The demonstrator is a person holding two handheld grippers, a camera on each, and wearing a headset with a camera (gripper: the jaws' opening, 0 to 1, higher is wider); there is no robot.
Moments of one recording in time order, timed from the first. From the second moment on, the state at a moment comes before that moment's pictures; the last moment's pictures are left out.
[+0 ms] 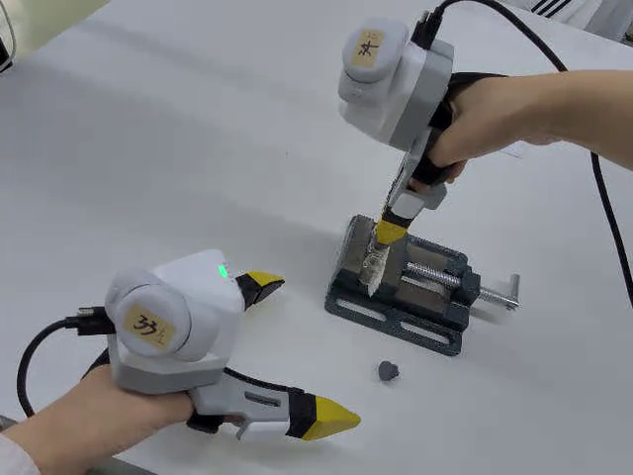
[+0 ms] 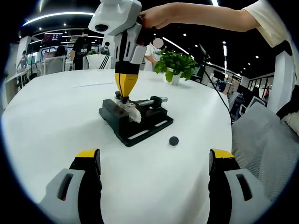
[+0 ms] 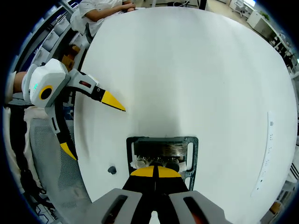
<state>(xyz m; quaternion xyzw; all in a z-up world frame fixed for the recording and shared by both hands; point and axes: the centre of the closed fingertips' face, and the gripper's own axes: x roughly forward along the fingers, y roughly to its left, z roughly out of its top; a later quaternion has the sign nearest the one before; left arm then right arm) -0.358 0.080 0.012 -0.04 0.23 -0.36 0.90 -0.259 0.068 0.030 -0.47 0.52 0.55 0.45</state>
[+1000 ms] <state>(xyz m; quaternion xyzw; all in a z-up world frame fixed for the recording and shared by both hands) -0.362 0.096 0.020 -0.03 0.22 -0.35 0.91 -0.251 0.069 0.026 -0.46 0.50 0.57 0.46</state>
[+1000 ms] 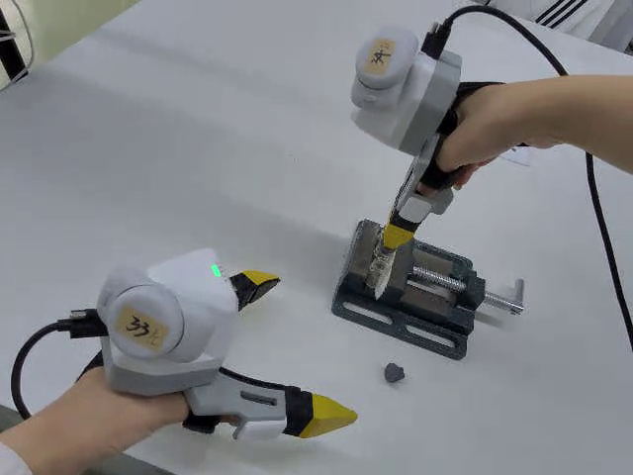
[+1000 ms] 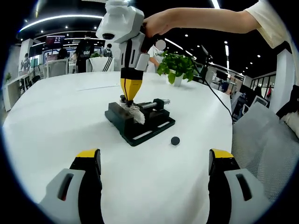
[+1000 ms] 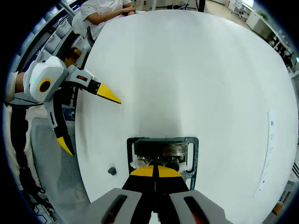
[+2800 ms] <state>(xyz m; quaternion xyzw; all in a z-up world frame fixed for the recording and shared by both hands) -0.351 0.097 0.043 0.01 0.20 -0.35 0.91 -0.275 0.067 0.046 -0.42 0.32 0.66 0.53</state>
